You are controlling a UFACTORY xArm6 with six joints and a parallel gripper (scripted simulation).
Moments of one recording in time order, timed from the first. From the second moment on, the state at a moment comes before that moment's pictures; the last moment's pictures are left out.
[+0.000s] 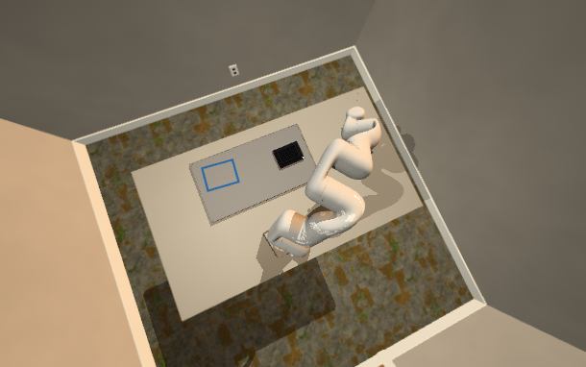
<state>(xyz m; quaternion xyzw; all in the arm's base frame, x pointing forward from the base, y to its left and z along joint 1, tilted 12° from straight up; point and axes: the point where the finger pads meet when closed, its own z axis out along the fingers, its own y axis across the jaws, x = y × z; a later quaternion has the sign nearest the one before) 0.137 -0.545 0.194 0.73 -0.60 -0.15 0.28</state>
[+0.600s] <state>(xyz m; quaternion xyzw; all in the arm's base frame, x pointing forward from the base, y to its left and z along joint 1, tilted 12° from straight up) 0.187 -0.519 0.174 0.73 -0.63 -0.09 0.26</state>
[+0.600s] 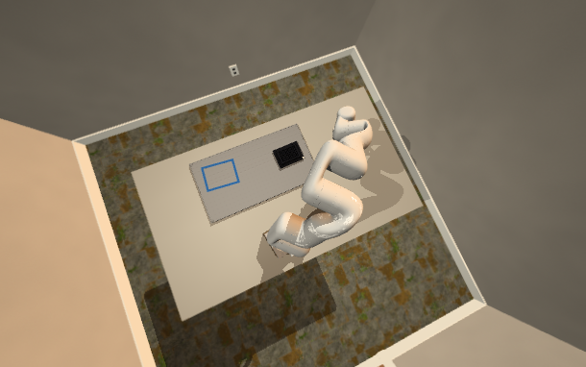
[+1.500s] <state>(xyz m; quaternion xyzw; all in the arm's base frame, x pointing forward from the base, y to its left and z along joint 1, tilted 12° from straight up) 0.260 -0.465 0.142 0.72 -0.66 -0.03 0.22</state>
